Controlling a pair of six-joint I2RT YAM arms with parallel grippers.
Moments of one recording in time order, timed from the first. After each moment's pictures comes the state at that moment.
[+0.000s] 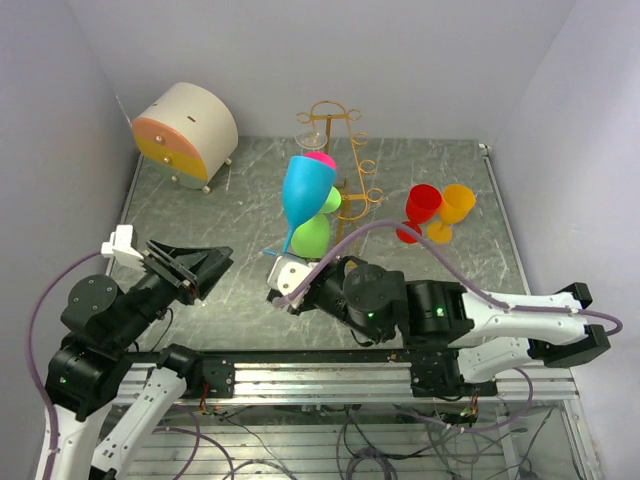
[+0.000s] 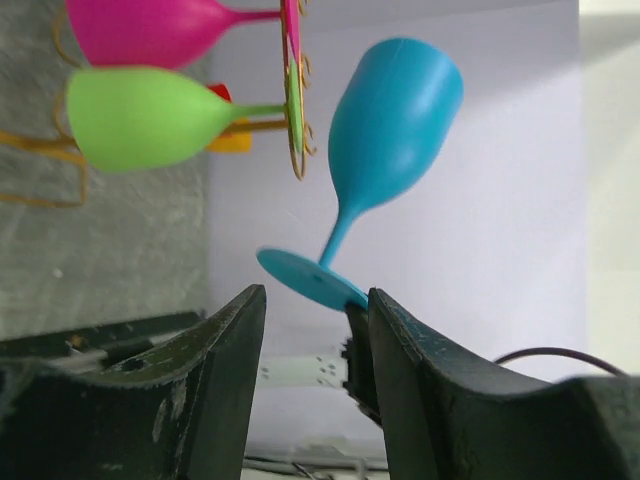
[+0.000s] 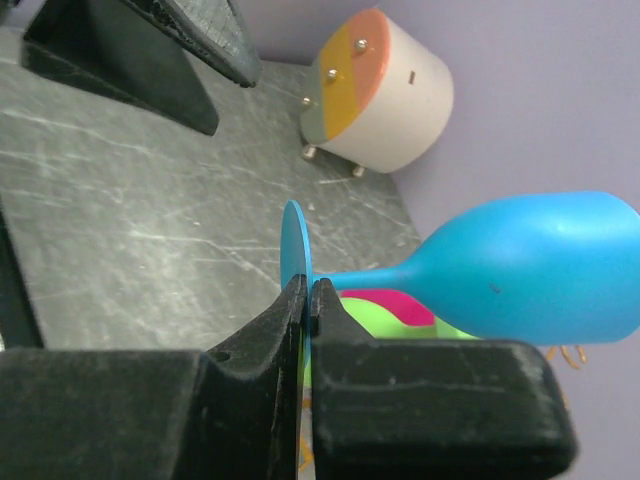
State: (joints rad) left arm -0.38 0.39 1.07 -0.74 0.19 -1.37; right arm 1.58 1.31 1.54 -0.40 0.61 -0.50
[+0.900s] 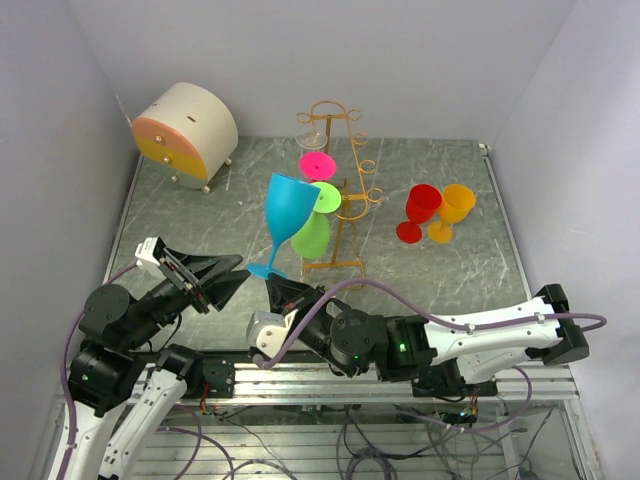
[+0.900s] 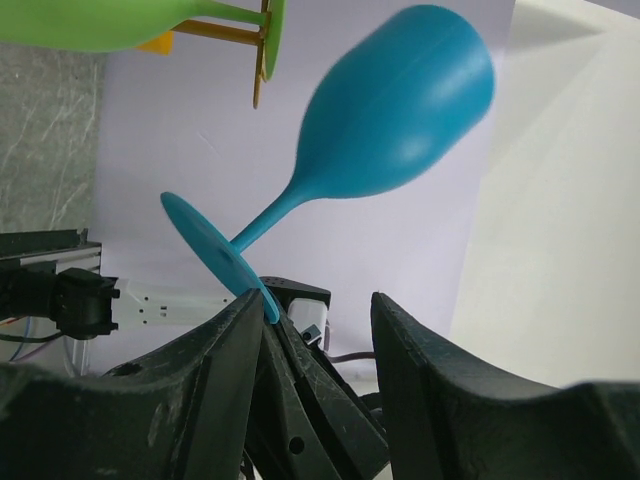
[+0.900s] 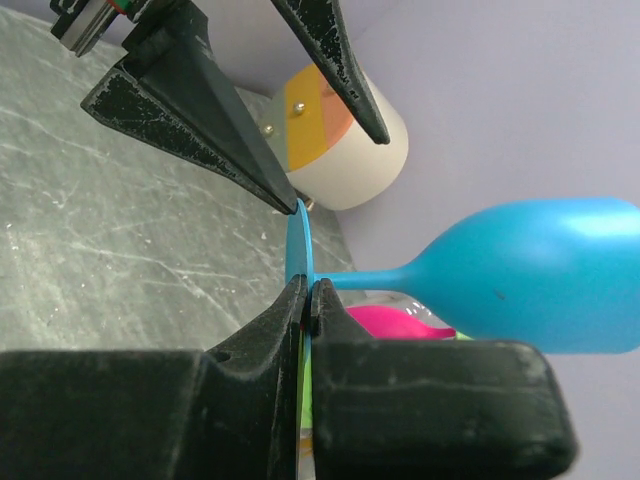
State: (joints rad) left arm -0.38 0.28 0.84 -0.53 0.38 -1.76; right arm 1.69 1.33 1.21 0.10 0.74 -0.85
